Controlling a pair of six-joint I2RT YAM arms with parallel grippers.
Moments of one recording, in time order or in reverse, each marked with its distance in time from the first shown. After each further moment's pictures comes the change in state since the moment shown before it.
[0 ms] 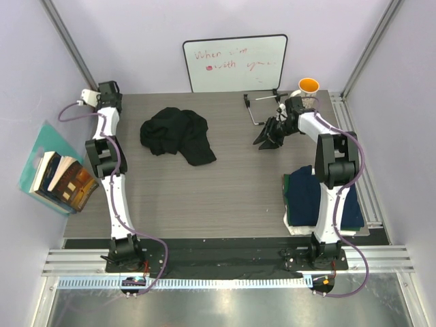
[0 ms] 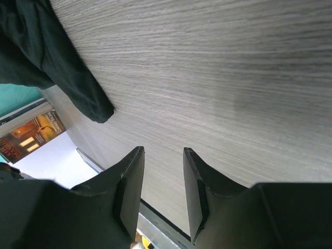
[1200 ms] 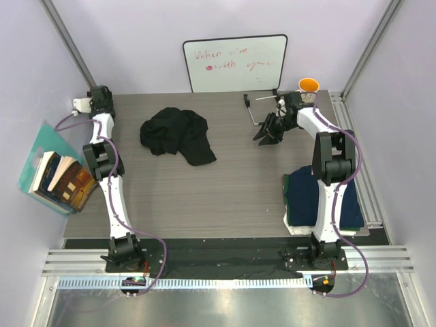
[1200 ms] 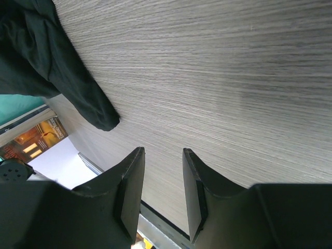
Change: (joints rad) left arm 0.073 0.128 0.089 0.155 0.057 -0.229; right arm 0.000 0.057 0.129 -0.079 0.017 0.000
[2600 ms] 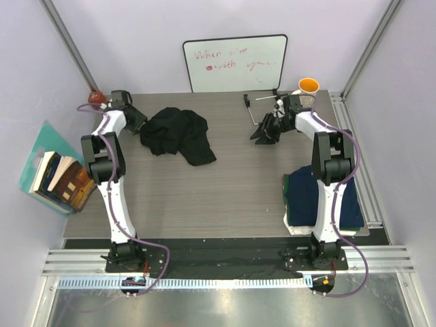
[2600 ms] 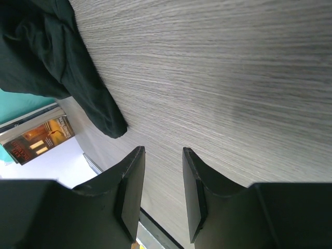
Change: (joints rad) left arm -0.142 -0.487 -0.666 -0.233 0.352 0.507; right arm 0.006 0.003 -0.072 0.167 -0.050 0.029
